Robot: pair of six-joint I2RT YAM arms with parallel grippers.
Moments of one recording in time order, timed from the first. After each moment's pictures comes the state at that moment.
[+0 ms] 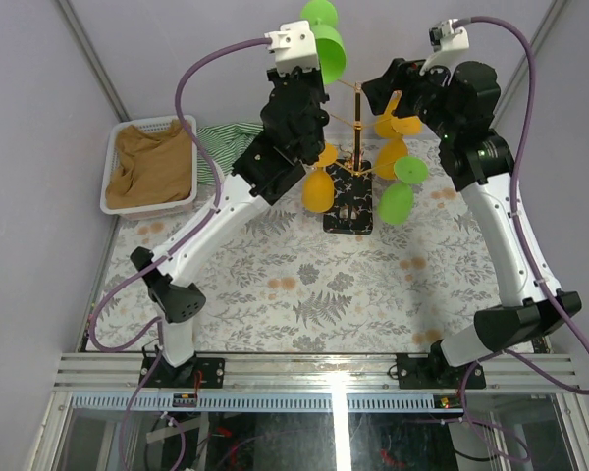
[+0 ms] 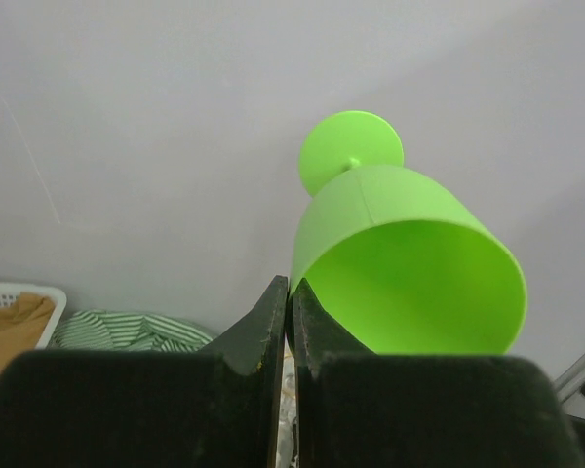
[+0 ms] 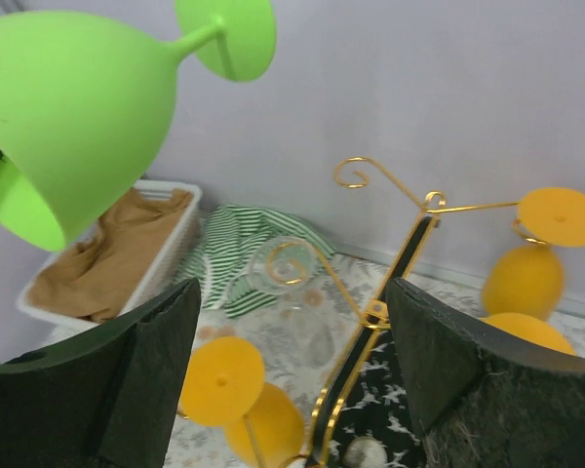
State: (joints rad) left arm -0.82 1.87 2.24 -0.01 -0.90 0.08; right arm 0.28 1.53 1.89 -0.36 -0.23 0.25
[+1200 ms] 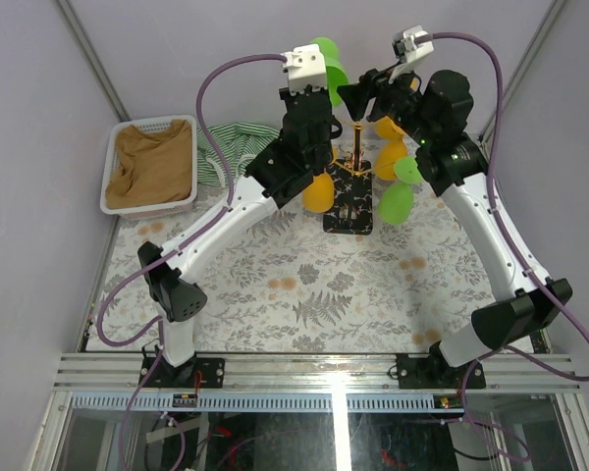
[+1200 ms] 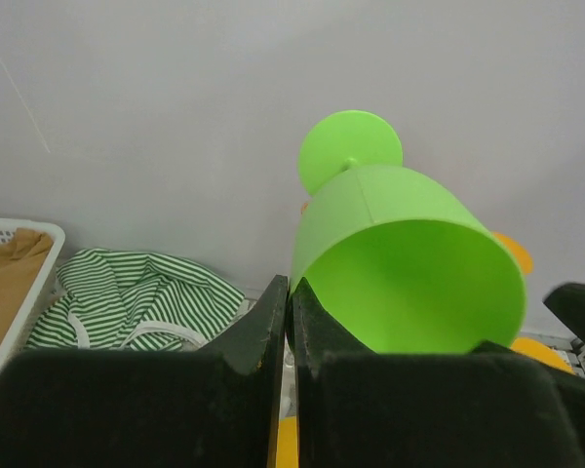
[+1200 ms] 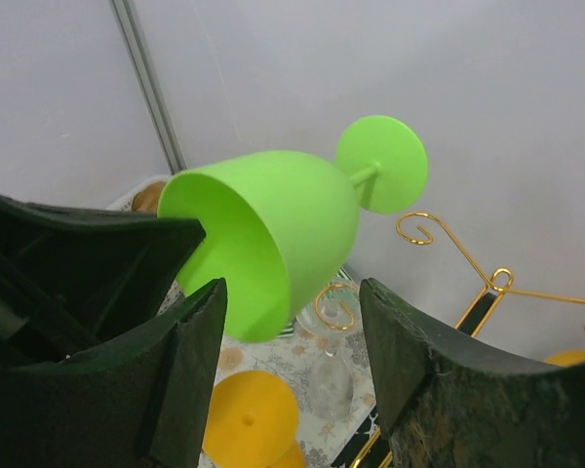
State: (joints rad) left arm -0.81 1.89 2.14 -0.11 -0.95 -0.07; right arm 0.38 1.52 1.76 -0.11 -0.28 0.10
